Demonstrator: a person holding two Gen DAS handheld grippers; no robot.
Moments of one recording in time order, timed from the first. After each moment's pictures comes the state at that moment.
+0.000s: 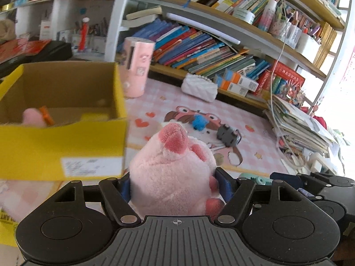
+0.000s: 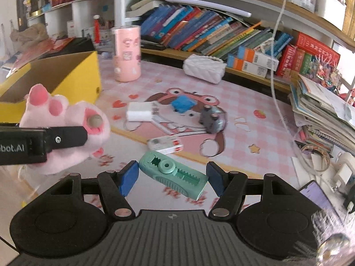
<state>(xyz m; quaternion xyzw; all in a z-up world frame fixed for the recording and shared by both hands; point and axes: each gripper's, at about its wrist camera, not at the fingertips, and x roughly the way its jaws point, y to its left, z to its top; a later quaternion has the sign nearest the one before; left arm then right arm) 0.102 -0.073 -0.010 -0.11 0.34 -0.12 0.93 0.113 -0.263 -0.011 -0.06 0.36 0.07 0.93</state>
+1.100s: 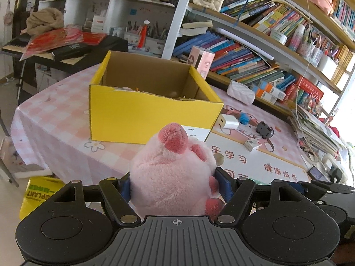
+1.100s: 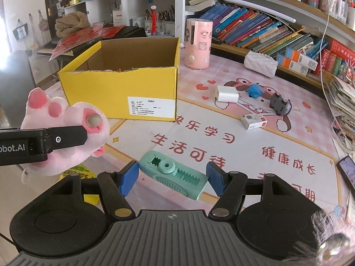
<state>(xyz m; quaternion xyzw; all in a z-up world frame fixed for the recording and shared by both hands) 0.003 0.050 -0.003 -0.13 0.34 -0.05 0.93 0.024 -0.137 -0.011 -0.05 0.37 0.14 0.92</state>
